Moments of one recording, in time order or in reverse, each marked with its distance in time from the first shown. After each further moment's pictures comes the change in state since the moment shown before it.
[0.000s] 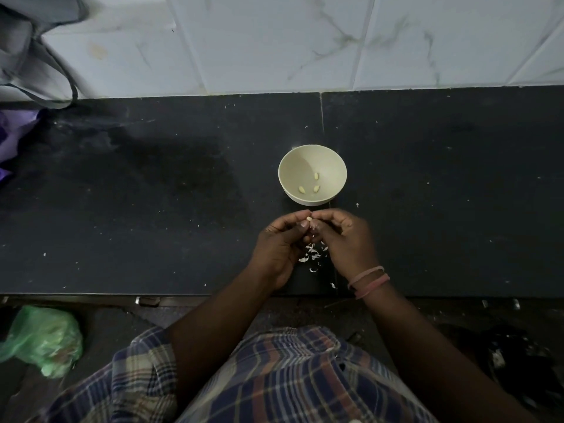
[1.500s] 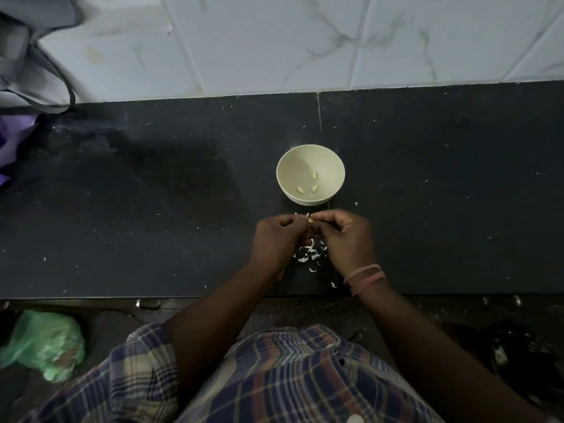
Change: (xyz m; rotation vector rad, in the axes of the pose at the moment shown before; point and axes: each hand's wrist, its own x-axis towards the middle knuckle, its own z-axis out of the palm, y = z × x) left_hand 0.012 0.002 -0.004 0.532 0.121 0.090; right_hand 0.004 0.005 0.003 -0.067 0.101 -0.011
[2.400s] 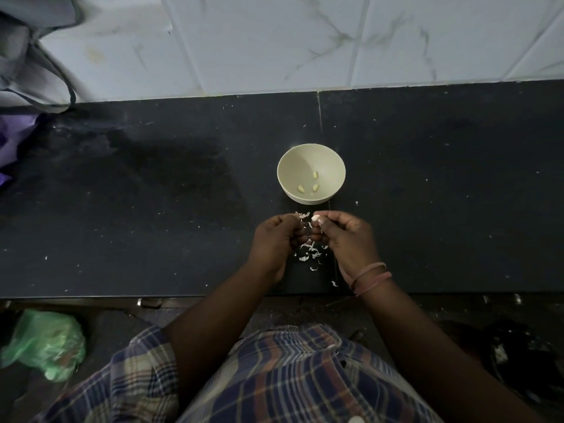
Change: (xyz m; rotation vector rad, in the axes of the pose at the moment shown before) left_hand 0.001 -0.001 -0.002 -0.258 0.022 -0.126; right_hand -0.001 0.010 0.003 0.417 -0.016 0.299
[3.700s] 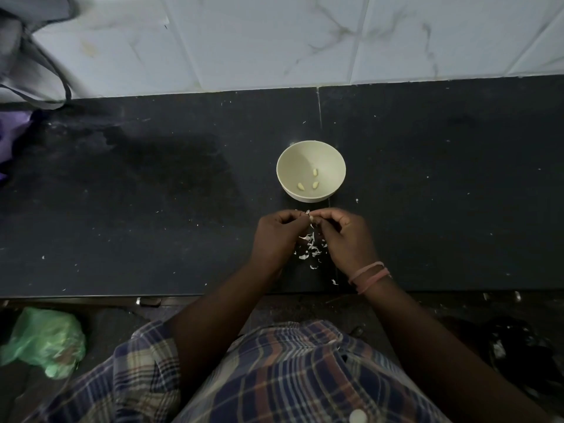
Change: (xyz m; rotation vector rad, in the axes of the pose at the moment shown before) left_hand -0.010 0.011 0.004 0.390 0.011 0.164; right_hand 0.000 -0.007 -0.006 -0.536 -0.090 -0.369
